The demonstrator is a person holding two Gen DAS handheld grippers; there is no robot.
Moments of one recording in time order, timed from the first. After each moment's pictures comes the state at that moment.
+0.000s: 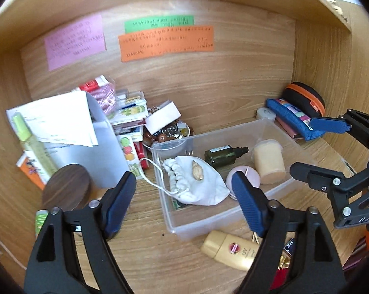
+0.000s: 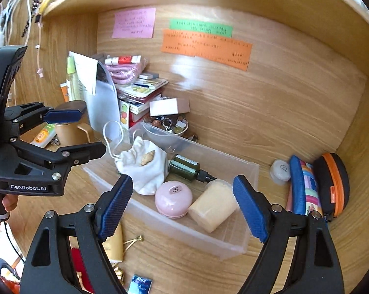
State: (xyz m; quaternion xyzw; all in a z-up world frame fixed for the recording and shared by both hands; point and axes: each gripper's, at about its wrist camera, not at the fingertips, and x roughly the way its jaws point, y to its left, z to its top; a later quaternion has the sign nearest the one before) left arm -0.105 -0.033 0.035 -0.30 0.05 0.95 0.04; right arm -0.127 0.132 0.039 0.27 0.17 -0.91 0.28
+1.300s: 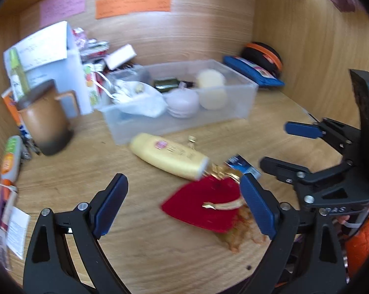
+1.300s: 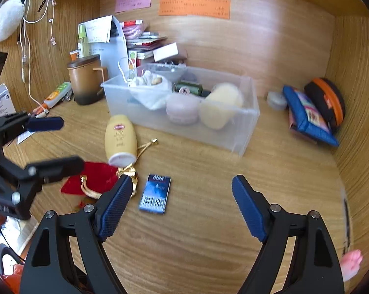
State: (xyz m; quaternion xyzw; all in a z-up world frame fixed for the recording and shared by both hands) left arm 0.001 0.020 -0.049 -0.35 0.03 0.93 0.11; right arm -0.038 0.196 -0.051 0.33 0.12 -0.90 0.26
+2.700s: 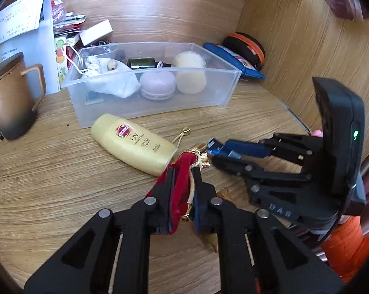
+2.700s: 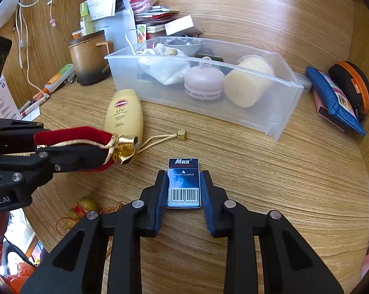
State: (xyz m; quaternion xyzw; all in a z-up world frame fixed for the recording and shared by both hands) left arm -0.017 0.018 -0.070 -0.39 -0.03 0.90 0.18; right arm -0.056 0.167 -0.083 0.37 0.13 -0.88 0.28
